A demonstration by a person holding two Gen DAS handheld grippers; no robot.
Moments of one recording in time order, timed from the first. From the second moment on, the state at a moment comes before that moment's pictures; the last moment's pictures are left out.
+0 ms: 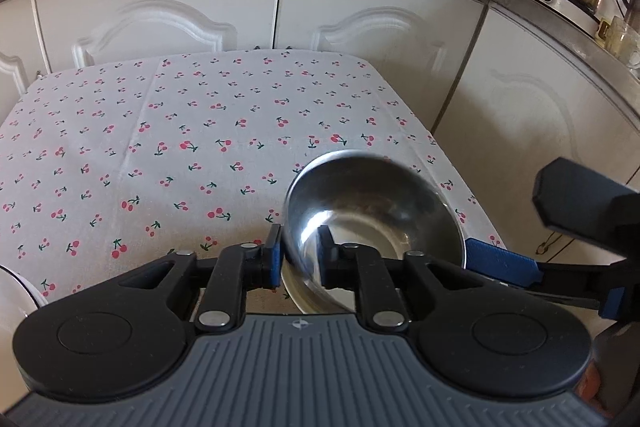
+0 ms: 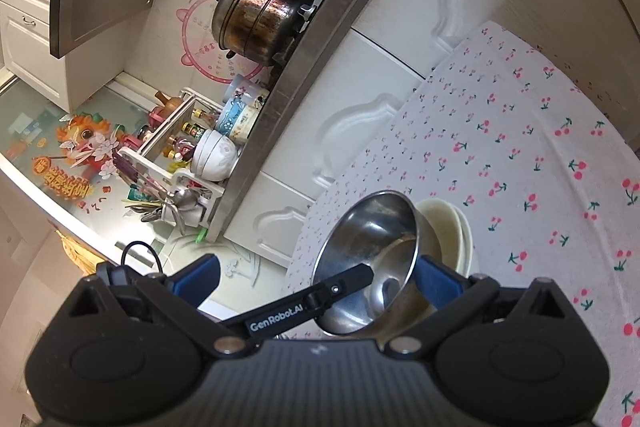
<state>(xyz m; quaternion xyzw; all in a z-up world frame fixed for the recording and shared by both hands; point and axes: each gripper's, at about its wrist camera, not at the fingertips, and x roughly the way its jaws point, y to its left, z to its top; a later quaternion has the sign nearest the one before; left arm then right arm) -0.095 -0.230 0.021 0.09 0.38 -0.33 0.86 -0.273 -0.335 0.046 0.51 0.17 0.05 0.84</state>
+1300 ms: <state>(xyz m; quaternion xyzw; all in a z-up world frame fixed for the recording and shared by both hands) -0.103 -0.200 -0.004 0.01 0.39 -0.32 0.87 -0.269 -0.315 0.033 0.49 0.17 -0.01 0.86</state>
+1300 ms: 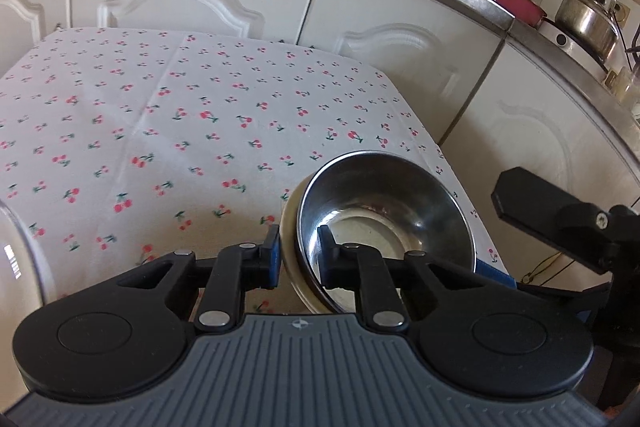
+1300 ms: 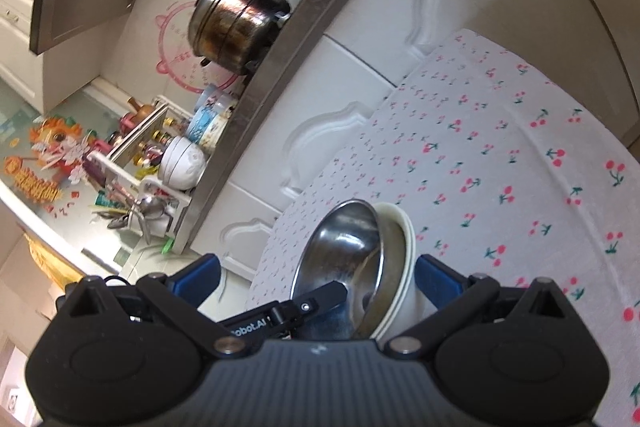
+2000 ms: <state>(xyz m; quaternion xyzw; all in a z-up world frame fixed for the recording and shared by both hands) -0.138 -0.123 0.003 -0.02 0.39 -0.30 0.87 -0.275 -0.248 0.050 0.46 0.21 0.05 0.86</state>
